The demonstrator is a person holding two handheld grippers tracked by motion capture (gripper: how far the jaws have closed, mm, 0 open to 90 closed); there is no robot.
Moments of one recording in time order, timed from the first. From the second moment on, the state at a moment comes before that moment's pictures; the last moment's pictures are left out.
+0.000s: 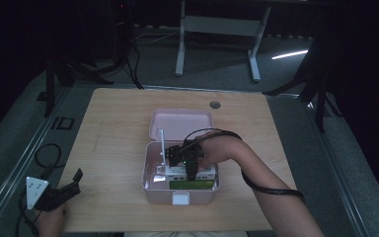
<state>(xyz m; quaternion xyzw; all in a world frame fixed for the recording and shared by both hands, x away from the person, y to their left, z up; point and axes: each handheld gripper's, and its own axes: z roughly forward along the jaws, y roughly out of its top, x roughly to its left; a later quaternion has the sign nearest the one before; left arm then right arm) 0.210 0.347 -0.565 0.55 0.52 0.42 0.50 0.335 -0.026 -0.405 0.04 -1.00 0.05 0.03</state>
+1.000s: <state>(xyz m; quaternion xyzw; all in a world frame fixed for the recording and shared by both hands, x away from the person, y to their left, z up) 0.211 0.347 -0.565 0.55 0.52 0.42 0.50 0.334 -0.035 -0.455 0.04 -1.00 0.04 0.07</state>
